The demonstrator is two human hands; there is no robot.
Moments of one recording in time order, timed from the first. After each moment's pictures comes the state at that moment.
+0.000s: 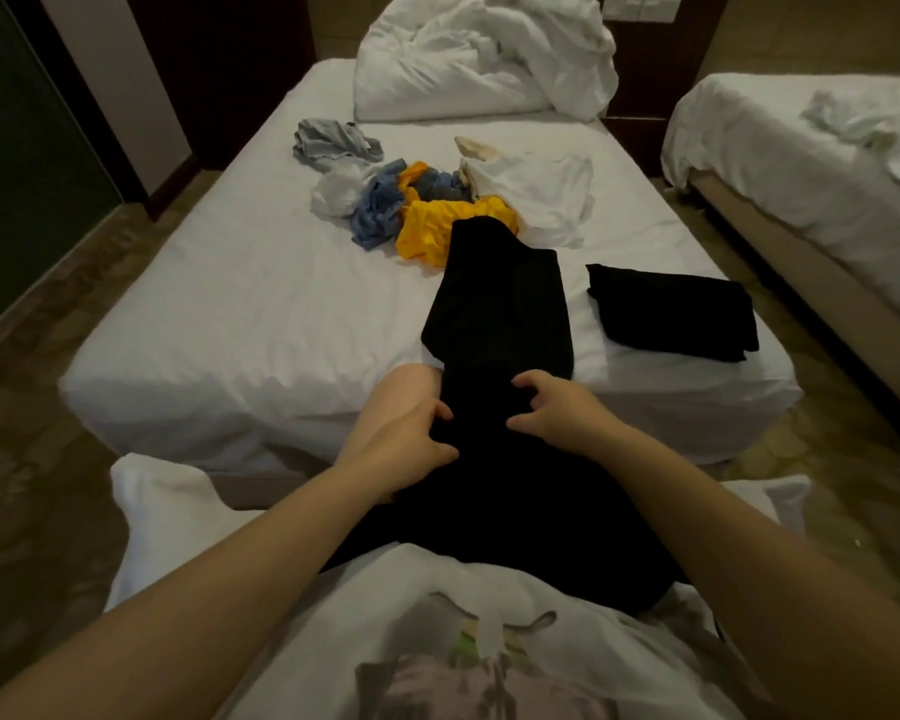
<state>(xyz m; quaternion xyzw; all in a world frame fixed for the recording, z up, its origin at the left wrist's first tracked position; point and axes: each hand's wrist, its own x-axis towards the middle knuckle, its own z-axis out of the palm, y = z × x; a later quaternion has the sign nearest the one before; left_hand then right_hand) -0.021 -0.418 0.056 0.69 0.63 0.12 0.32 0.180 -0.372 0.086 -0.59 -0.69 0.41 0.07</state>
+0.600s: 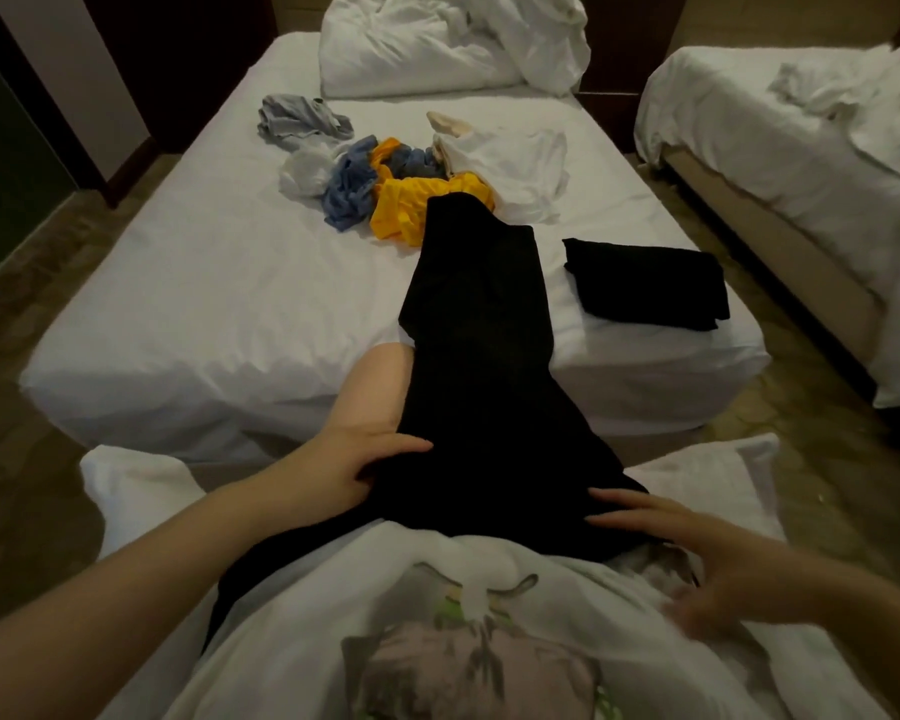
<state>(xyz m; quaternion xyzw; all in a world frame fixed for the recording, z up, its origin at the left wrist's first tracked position) -0.076 -0.457 0.051 0.85 0.43 0.13 0.30 0.294 -0.516 0.088 -0.42 -0.74 0.52 0.02</state>
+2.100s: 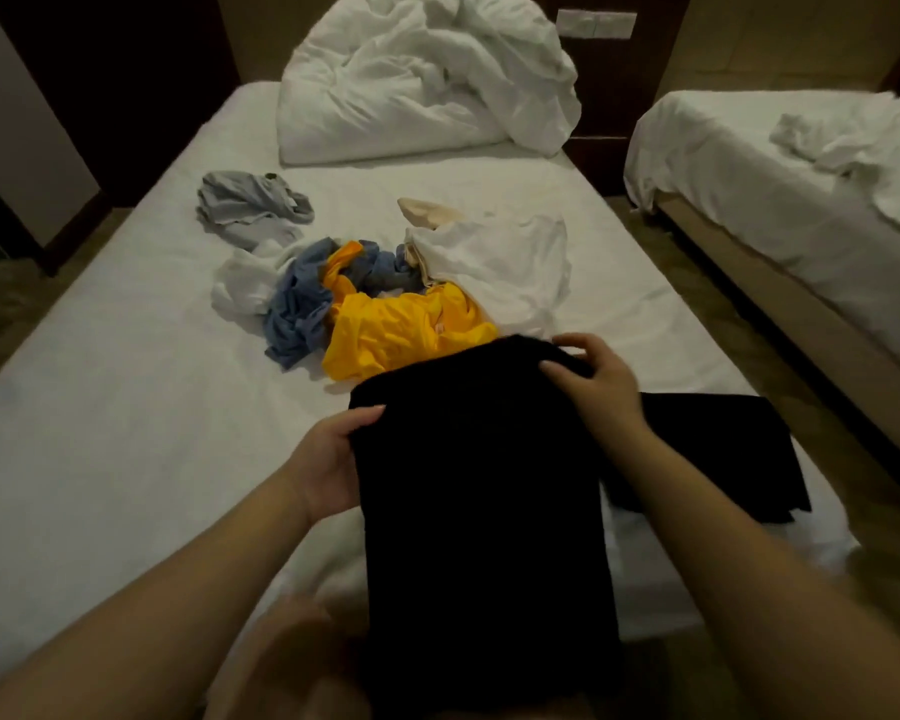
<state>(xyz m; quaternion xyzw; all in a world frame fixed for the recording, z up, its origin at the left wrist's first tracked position) -0.044 -0.131 0.050 0.21 0.32 0.34 0.86 0.230 -0.102 0.088 -0.62 -0.55 0.35 0.43</state>
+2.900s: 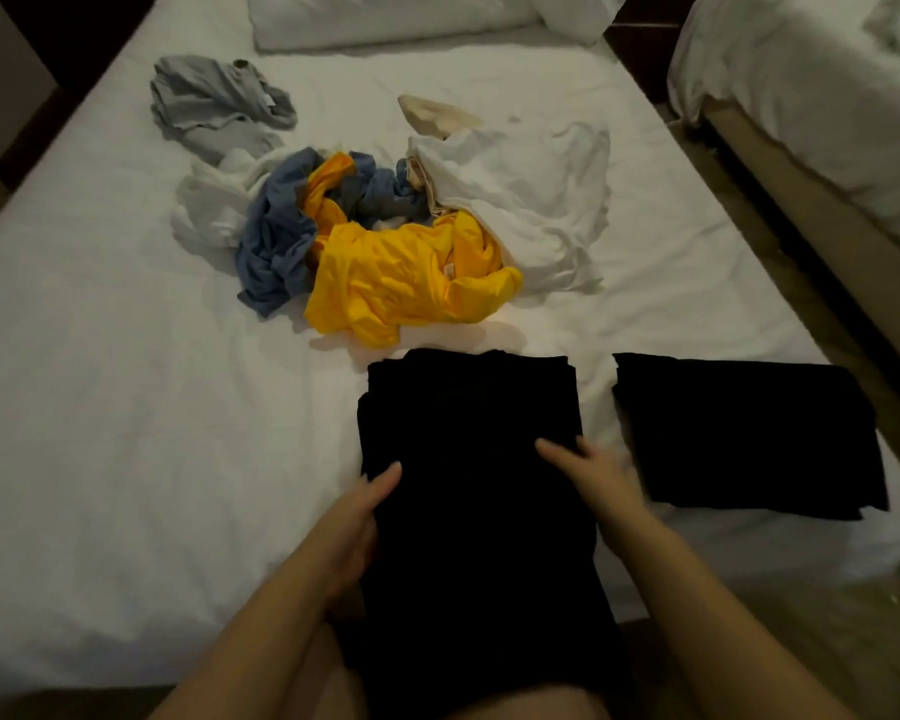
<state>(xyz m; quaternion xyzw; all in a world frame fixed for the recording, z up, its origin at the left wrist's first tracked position) -0.021 -0.160 -0.044 0.16 0.48 0.35 0.79 0.240 -0.118 -0.041 -0.64 -0.30 0.64 0.31</state>
